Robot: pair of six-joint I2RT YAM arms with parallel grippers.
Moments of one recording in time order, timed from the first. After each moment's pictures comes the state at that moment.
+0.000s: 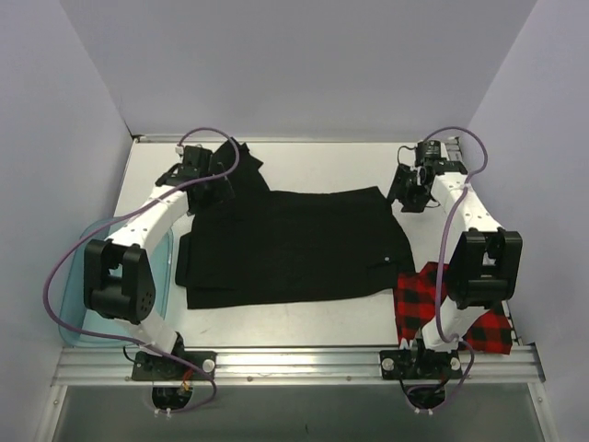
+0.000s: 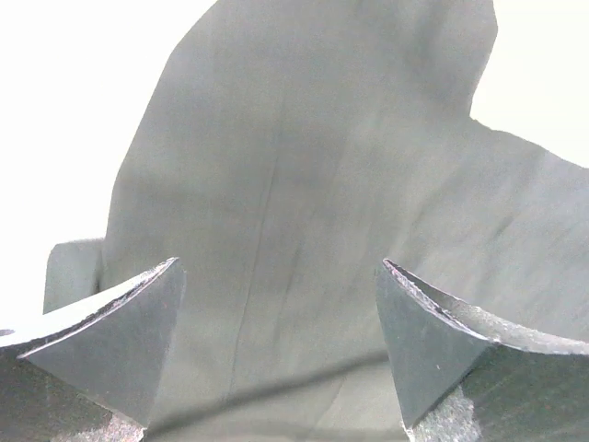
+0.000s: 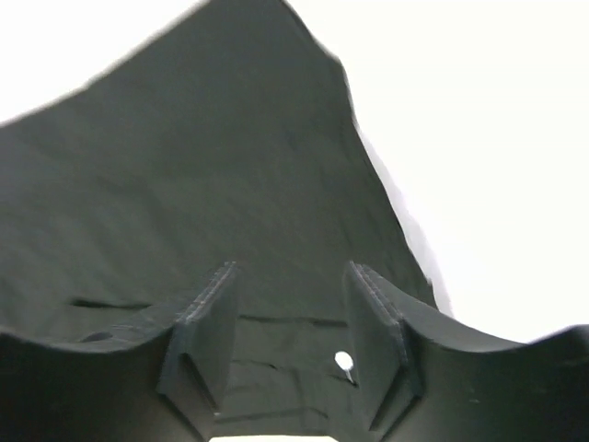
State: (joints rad) left arm -0.24 1.64 1.28 -0.59 -0.16 -0.56; right arm 0.01 1.73 1.36 -0.73 -0.07 0.35
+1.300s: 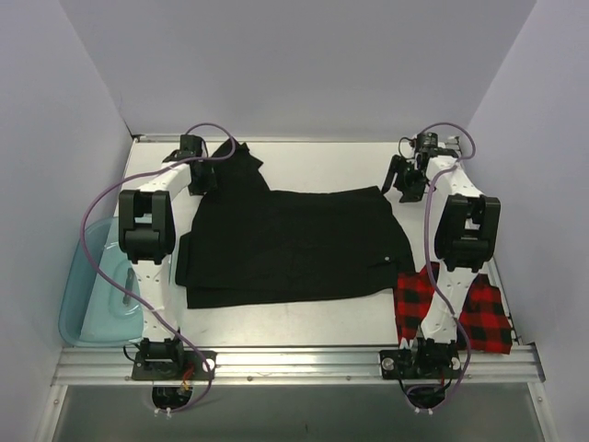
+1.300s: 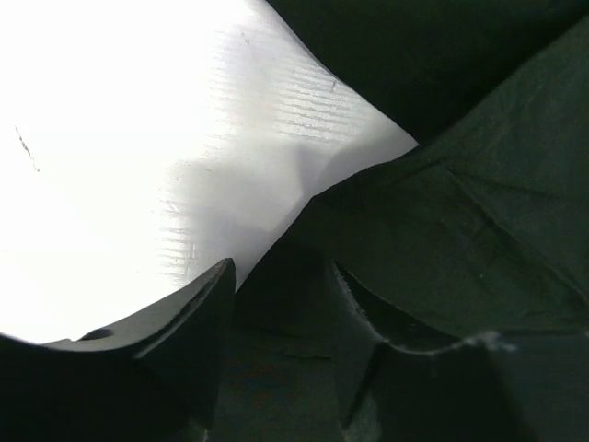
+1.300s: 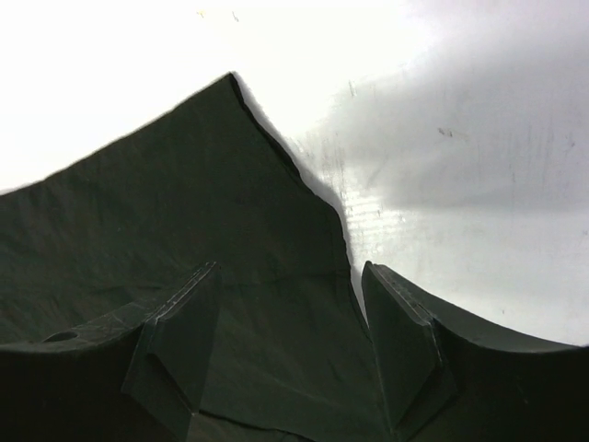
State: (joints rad) left arm -0.06 2.23 1.72 -0.47 -0.04 -0.29; right arm -0.06 2.09 1.65 -0.70 -0.18 0.27
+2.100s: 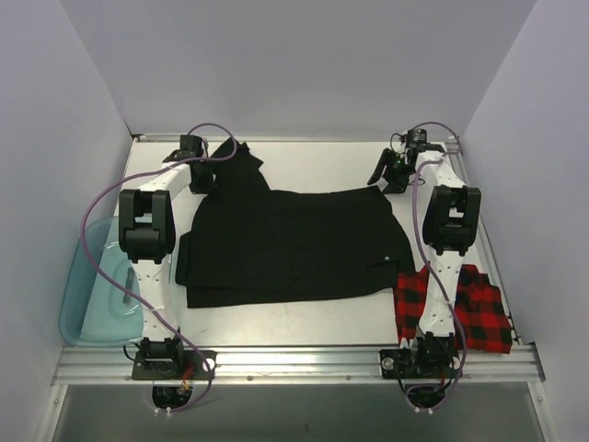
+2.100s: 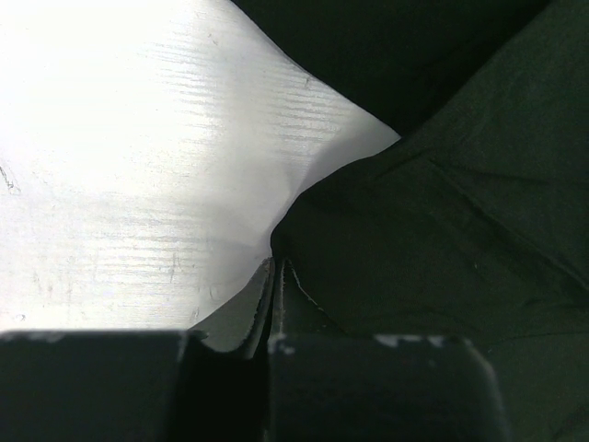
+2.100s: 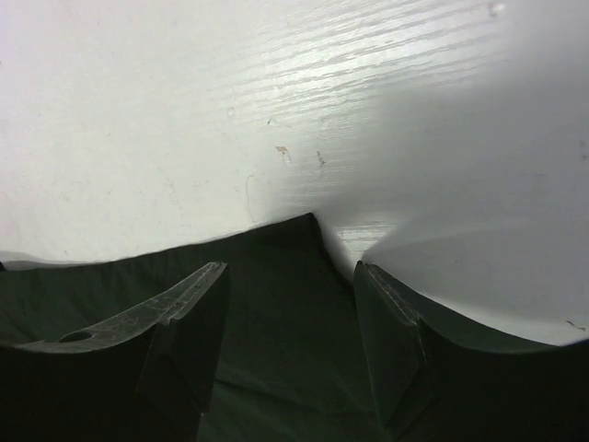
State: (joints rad) left arm -0.06 2.24 1.72 -0.46 0.00 -0.25; right arm -0.04 2.37 1.95 -0.68 -0.33 0.36
